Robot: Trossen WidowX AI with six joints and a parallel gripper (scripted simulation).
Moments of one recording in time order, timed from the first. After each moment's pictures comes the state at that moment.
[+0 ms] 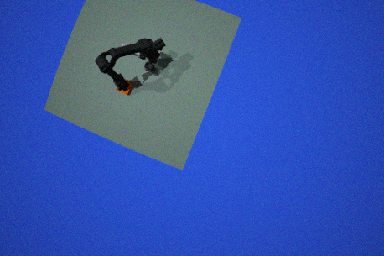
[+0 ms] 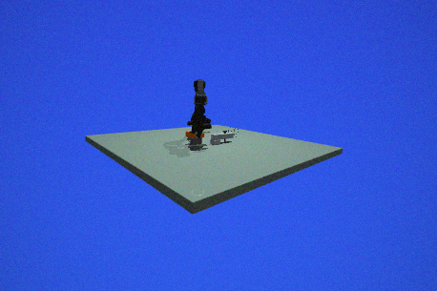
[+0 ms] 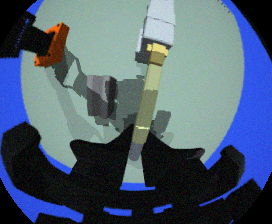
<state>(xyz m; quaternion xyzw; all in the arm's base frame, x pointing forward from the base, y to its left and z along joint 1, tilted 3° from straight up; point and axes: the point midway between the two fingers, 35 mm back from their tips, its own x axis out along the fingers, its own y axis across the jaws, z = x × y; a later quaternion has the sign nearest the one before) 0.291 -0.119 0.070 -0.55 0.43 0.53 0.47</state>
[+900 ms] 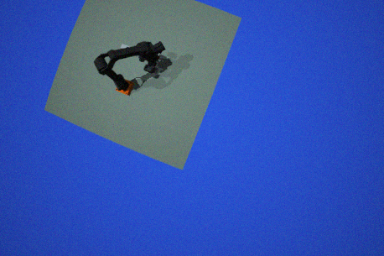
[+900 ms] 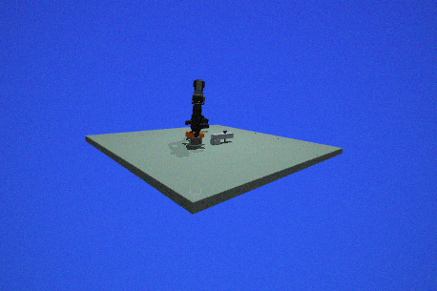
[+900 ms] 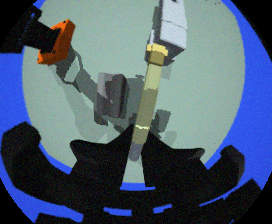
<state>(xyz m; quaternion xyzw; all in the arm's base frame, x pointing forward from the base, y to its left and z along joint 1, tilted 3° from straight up) 0.273 -0.127 0.069 -0.55 0.43 0.53 0.47</state>
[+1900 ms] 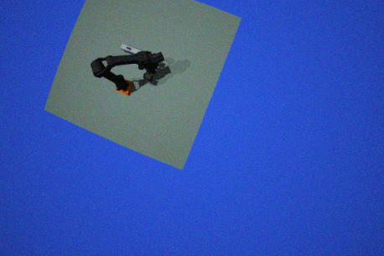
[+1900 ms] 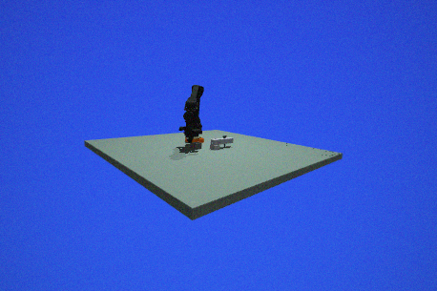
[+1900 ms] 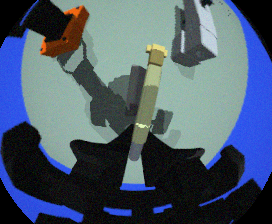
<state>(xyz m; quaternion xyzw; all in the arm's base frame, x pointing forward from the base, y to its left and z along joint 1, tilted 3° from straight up) 0.226 -0.147 0.053 -0.55 0.43 0.53 0.47</state>
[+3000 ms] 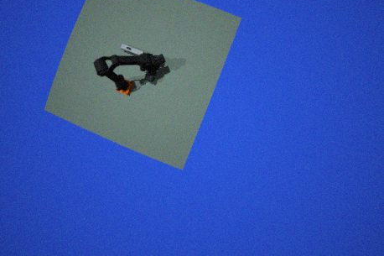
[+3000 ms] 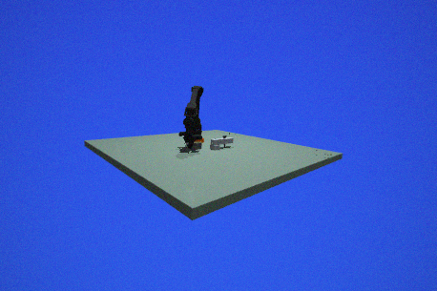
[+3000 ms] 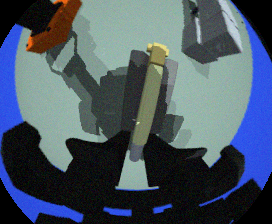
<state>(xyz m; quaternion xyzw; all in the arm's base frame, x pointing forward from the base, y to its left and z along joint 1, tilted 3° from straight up) 0.228 -0.146 0.017 -0.55 0.43 0.53 0.47</state>
